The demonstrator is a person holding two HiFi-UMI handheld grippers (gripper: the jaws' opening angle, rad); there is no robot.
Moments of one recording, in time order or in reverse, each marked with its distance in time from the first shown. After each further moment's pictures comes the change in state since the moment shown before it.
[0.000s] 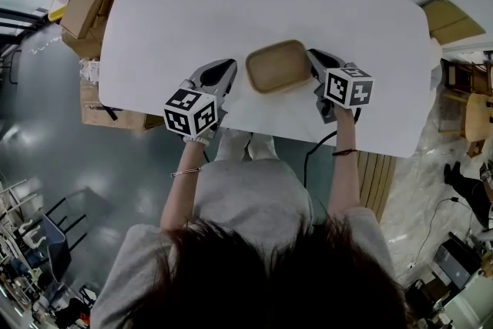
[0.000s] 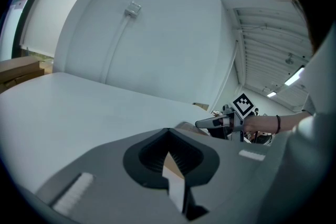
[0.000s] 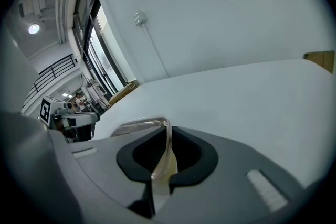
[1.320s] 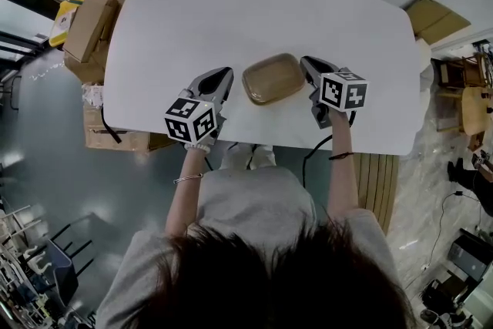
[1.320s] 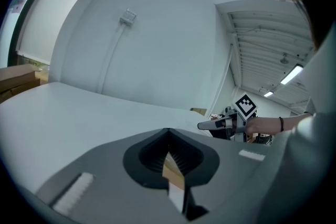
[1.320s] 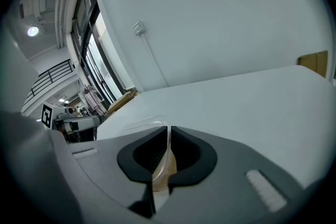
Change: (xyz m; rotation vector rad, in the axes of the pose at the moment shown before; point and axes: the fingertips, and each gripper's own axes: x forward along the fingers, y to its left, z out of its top) left arm -0.006 -0.003 0.029 0.039 -0.060 -0.028; right arm -0.019 0.012 0.024 0.029 -0.078 -0.028
